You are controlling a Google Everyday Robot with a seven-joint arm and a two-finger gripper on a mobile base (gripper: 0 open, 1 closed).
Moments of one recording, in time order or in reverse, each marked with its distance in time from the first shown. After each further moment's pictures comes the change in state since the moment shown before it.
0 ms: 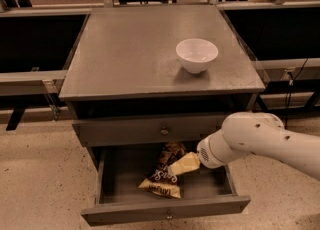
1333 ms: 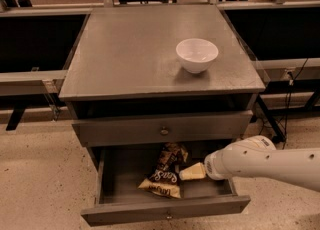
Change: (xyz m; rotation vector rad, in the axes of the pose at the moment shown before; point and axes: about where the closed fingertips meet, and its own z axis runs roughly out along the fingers) arm 0.039 -0.080 0.072 0.173 -0.047 0.168
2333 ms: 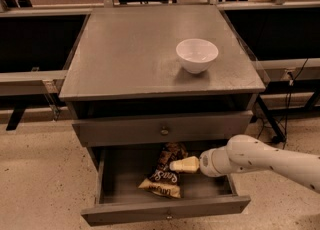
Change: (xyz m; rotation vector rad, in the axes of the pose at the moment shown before) arm -0.012 0.033 0.037 -0.311 0.022 0.245
